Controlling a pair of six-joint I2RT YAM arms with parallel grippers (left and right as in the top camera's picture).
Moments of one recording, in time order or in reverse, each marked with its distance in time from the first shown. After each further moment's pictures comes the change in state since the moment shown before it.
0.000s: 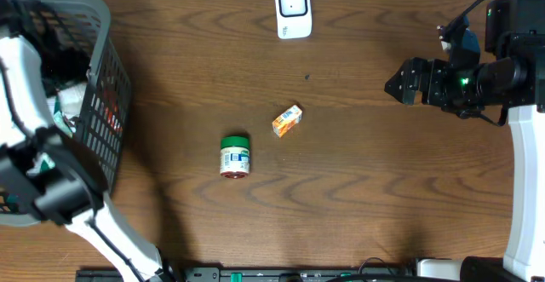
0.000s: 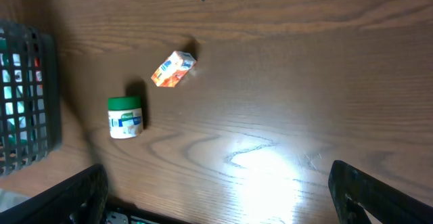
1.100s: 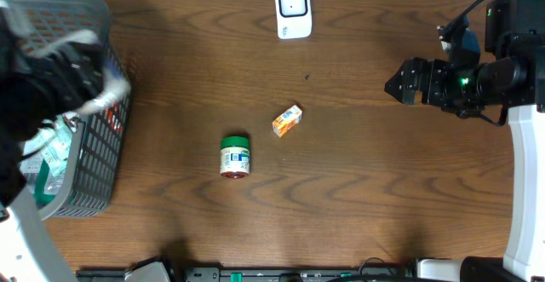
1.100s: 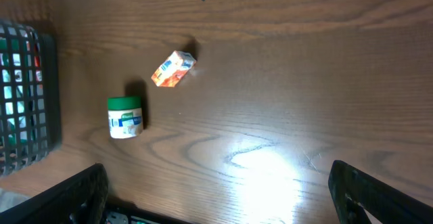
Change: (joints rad) left arm -0.111 -0.747 0.000 -0.186 0.450 -0.137; right arm 0.000 0.000 0.000 0.000 0.000 0.000
